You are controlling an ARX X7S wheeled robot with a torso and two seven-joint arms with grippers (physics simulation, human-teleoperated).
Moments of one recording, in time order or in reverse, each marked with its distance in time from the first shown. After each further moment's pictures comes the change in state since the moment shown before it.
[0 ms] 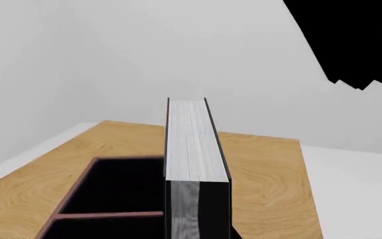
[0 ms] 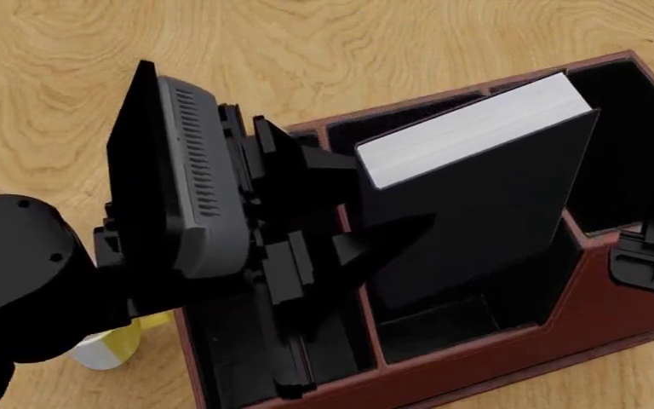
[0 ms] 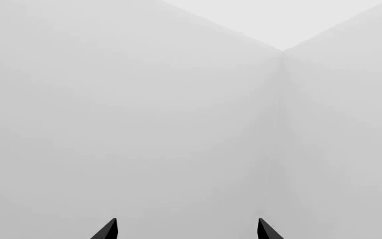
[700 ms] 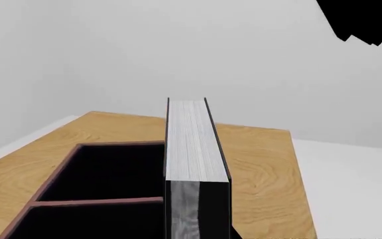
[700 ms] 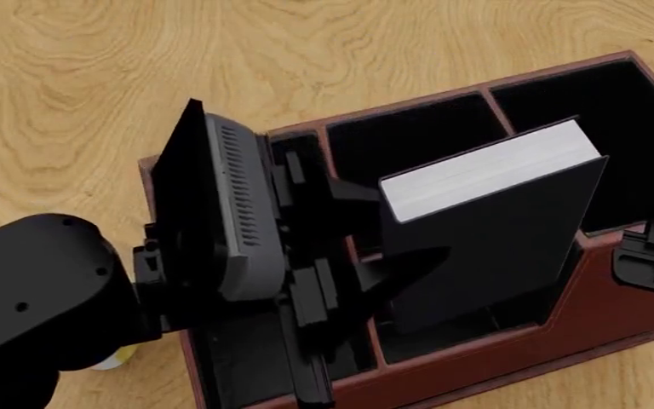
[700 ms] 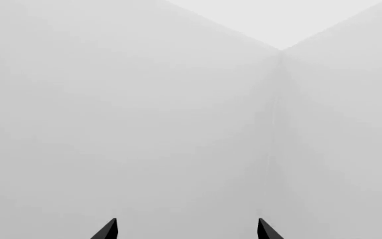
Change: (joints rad) left arm 0.034 0.028 0.065 -0.091 0.064 0.087 0.064; right arm -0.015 0.012 -0.005 0.007 -0.008 -0.017 0.006
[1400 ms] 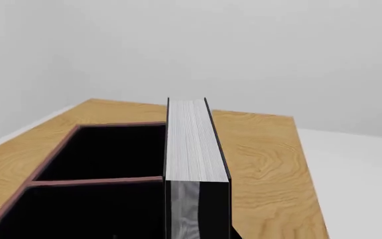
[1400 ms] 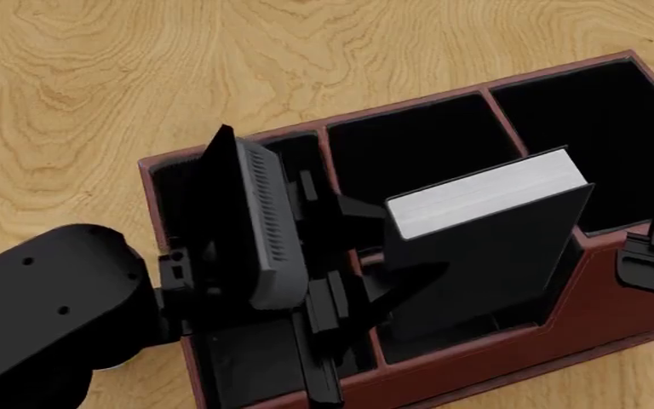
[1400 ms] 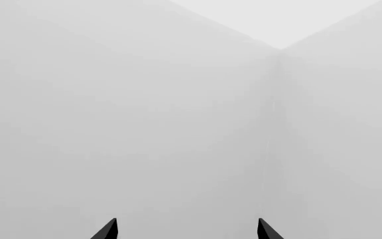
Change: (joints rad) left arm 0.019 0.022 0.058 -0.126 0.082 0.103 0.062; right arm -0.025 0.010 0.003 0.005 -0.009 -0.016 0.008
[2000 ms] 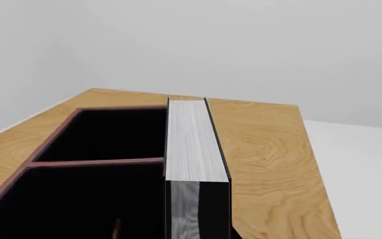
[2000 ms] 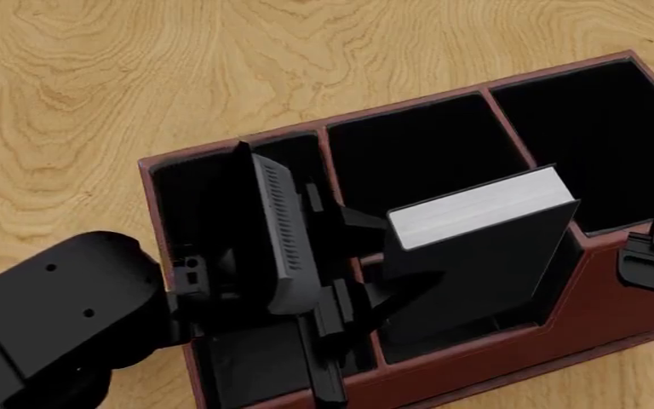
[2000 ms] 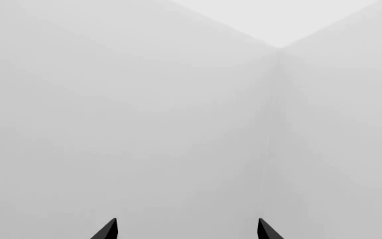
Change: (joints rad) left arm 0.010 0.019 0.037 -0.107 0.054 0.078 0.038; right arm -0.009 0.004 -0.004 0.009 -0.006 -0.013 -0.002
